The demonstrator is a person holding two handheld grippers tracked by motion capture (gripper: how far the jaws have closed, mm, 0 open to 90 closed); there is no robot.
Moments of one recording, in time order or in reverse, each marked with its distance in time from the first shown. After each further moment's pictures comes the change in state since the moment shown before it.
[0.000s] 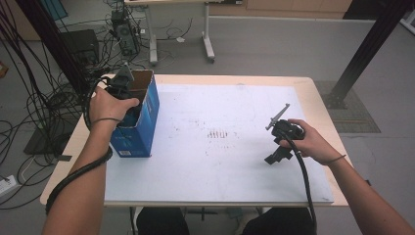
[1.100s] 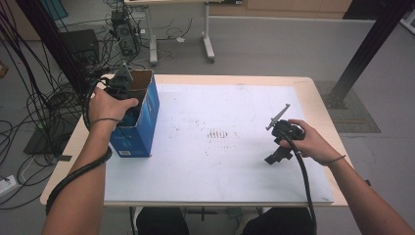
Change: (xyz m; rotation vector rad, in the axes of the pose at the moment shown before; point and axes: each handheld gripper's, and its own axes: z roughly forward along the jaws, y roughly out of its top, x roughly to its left) left arm 0.002 0.000 0.001 0.001 -0.012 -0.009; right arm -0.001 -0.001 0.001 0.000 -0.005 0.004
